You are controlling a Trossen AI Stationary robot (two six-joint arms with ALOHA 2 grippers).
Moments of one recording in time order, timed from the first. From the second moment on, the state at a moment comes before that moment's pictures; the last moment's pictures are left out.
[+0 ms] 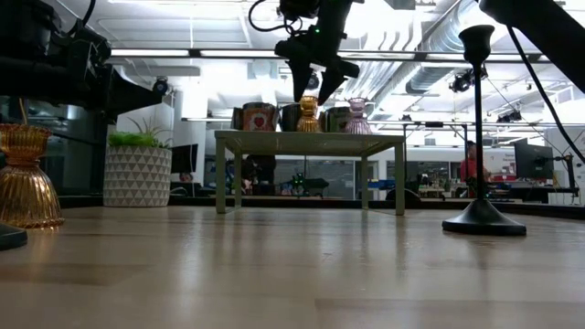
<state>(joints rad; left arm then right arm) 0.37 0.01 0.03 0.00 0.03 -0.08 -0.39 2.11 2.28 -1.27 0.26 0.42</state>
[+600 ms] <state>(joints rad) 0.37 0.01 0.03 0.00 0.03 -0.08 -0.36 1.97 2.26 -1.28 0.18 0.26</state>
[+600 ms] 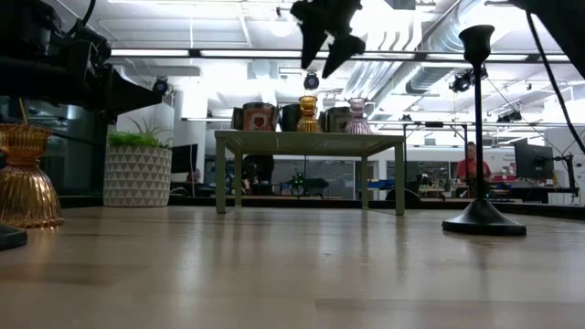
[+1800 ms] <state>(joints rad) 0.37 0.01 0.03 0.00 0.03 -0.08 -0.27 1.01 1.04 -0.62 -0.01 0.10</state>
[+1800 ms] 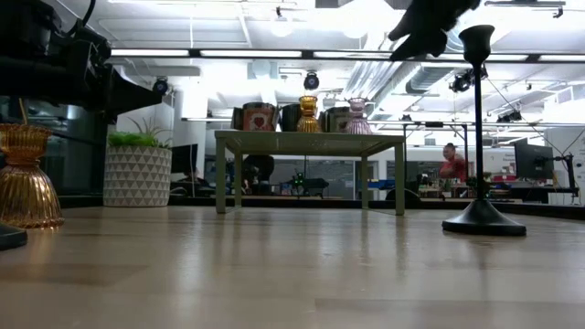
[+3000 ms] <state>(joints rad) 0.37 0.01 0.03 0.00 0.03 -0.08 0.22 1.08 1.00 -0.91 0.02 0.15</state>
